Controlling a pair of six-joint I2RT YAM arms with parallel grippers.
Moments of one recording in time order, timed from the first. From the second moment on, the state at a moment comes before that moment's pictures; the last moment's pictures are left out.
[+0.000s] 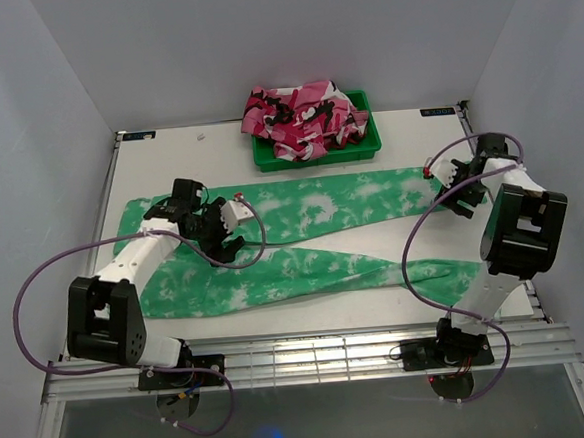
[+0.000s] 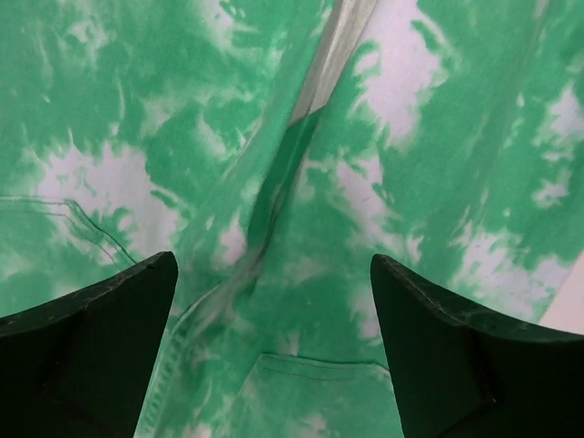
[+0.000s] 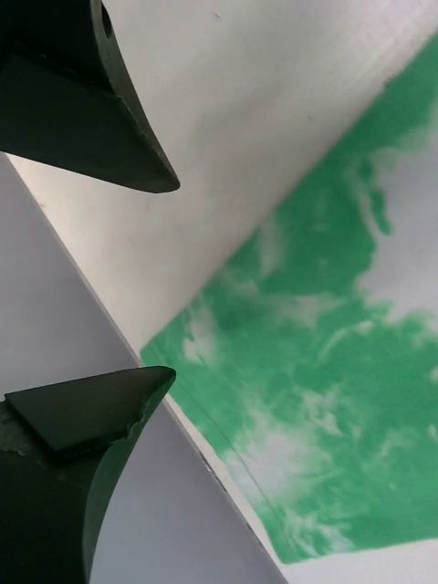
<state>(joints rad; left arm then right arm) -0.23 1.41 0.93 -0.63 0.46 0.92 -0.28 1.82 1.23 -0.58 -0.20 -1.37</state>
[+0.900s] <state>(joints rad) -0.67 1.62 1.09 -0.68 0.72 0.58 -0.58 1.84 1.20 -1.06 -0.24 -1.49</state>
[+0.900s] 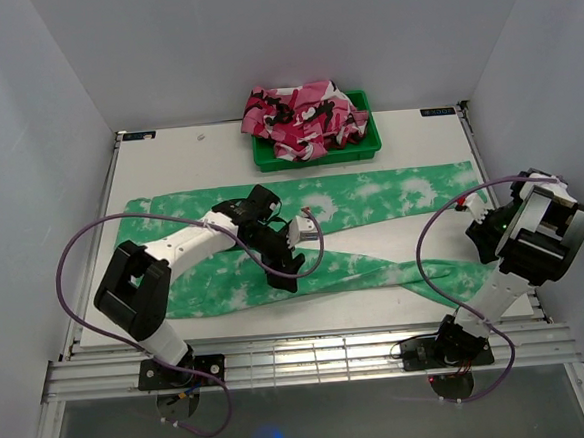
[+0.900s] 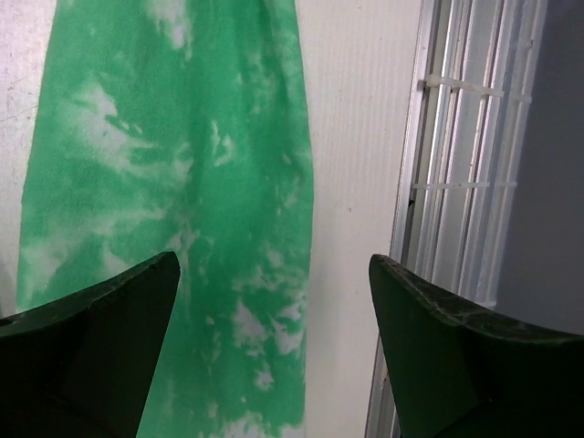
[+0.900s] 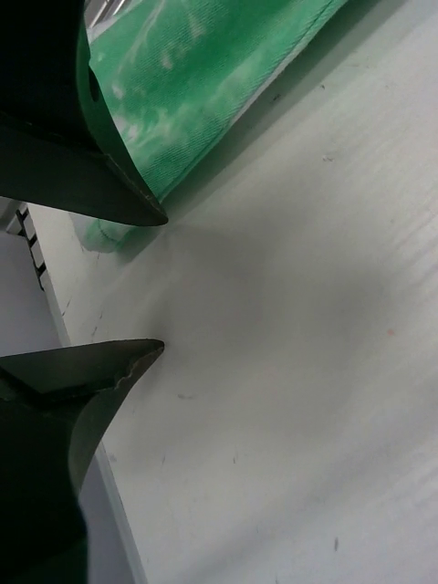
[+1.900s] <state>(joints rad) -0.73 1.76 1.00 -0.49 0.64 0.40 -0.58 1.73 1.09 -1.15 -0.21 -1.52</state>
